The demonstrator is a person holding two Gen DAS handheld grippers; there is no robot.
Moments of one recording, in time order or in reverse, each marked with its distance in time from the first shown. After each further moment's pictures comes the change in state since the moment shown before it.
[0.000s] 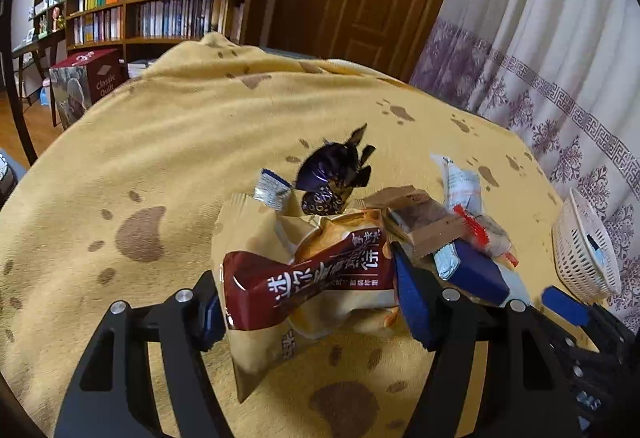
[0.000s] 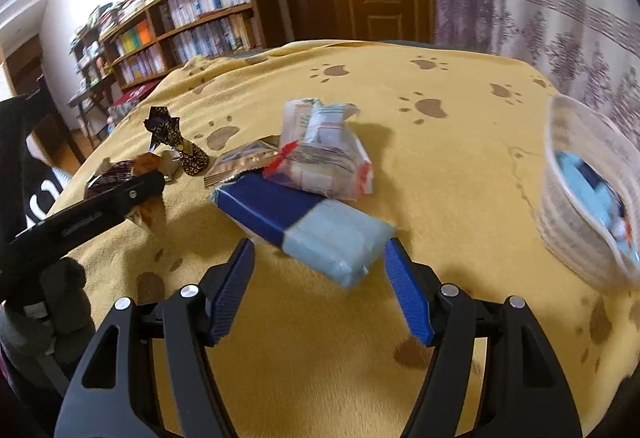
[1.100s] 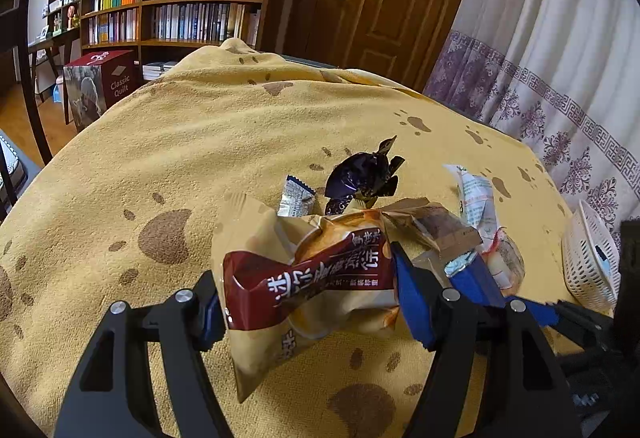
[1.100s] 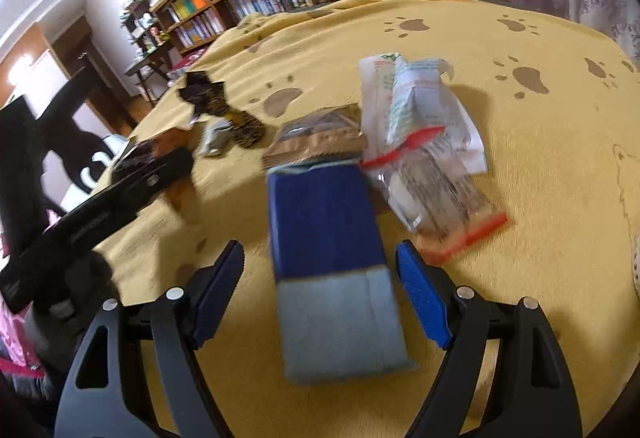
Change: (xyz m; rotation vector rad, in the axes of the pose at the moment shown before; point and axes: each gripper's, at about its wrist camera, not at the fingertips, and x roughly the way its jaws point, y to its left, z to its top) left arm -0.003 0.009 -0.002 -0.032 -0.024 0.038; right arm 0.046 0.013 0.013 -0.026 0.162 0.248
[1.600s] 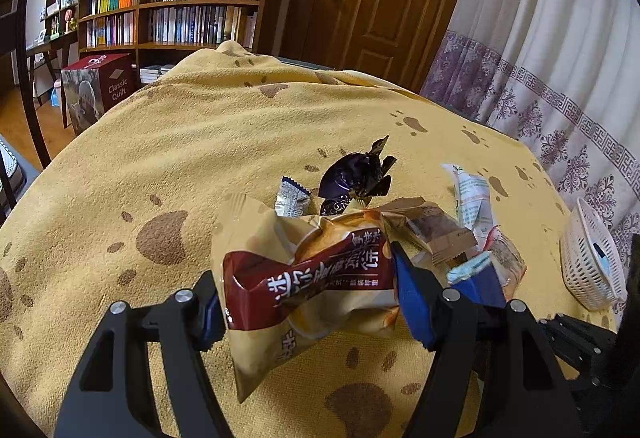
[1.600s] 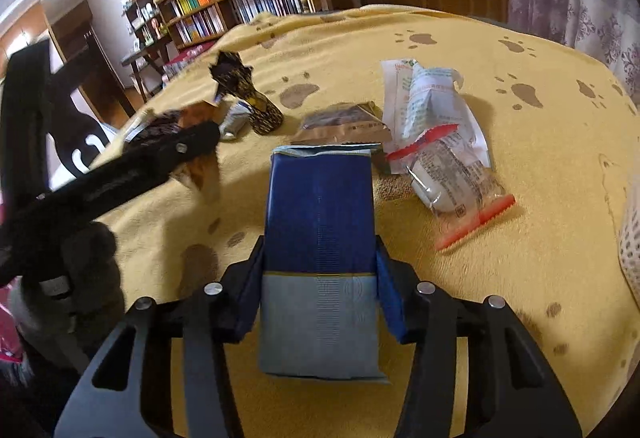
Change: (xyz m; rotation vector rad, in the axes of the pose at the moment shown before) left arm -0.002 -0.004 0.000 0.011 -0.007 -0.006; right arm -0.015 0.024 -0.022 -0.064 -0.051 -0.048
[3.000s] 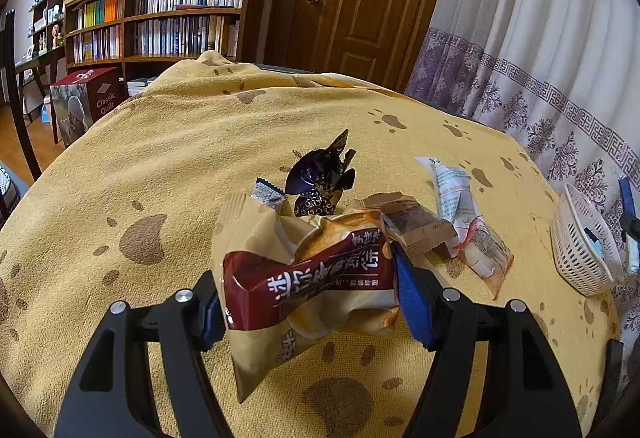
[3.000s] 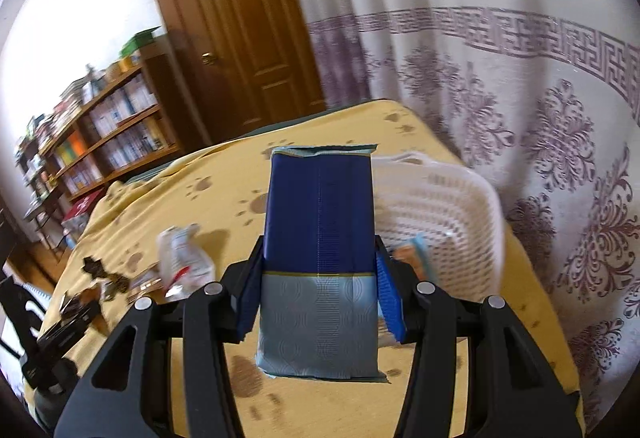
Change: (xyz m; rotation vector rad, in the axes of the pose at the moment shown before) left arm -0.004 -0.013 -0.004 0.054 -0.019 -0.029; right arm -0.165 -0.156 -0.008 0.399 -0.367 -0.405
